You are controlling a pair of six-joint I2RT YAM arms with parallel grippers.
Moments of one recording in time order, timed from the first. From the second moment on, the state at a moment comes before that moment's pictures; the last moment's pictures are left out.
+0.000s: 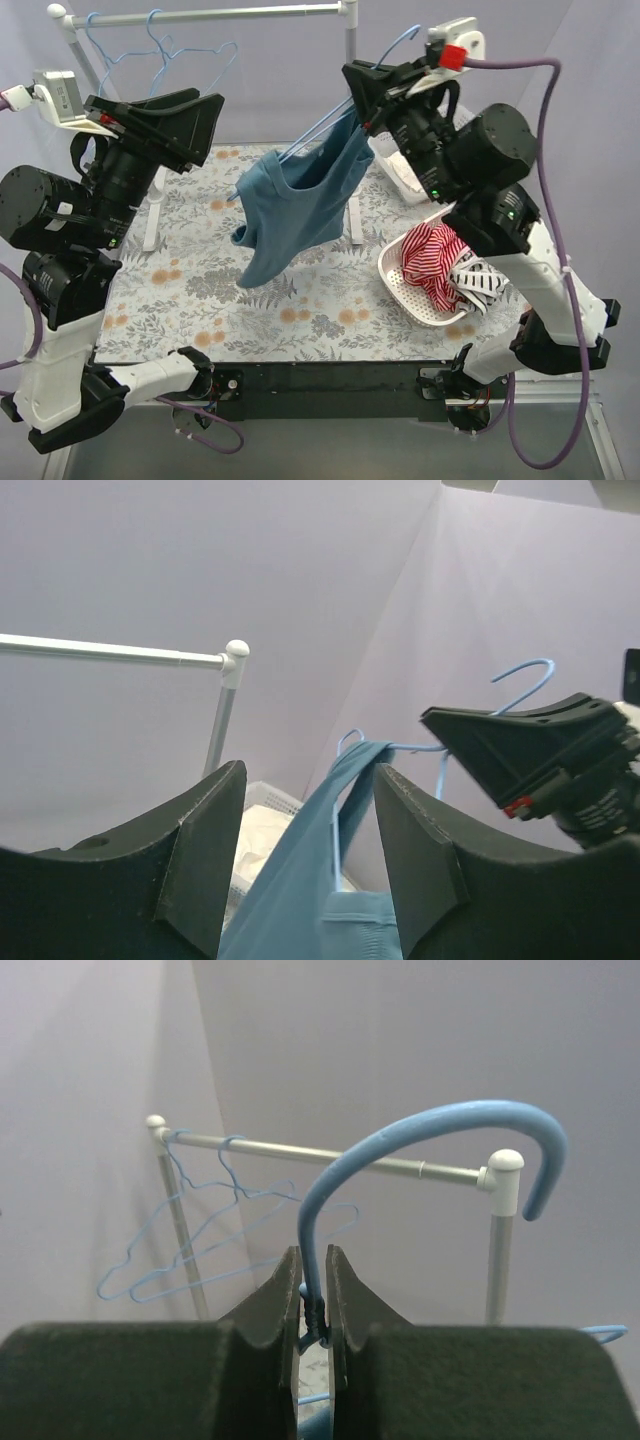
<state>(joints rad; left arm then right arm) -0.66 1.08 1.94 -0.39 -0.12 -0.36 1.06 1.47 2.14 -0.23 0.44 -0.10</state>
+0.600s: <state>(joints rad) -0.66 1.03 1.73 -0.75 -0.04 -0.30 1.00 1.50 1.87 -0.25 0.25 0.10</state>
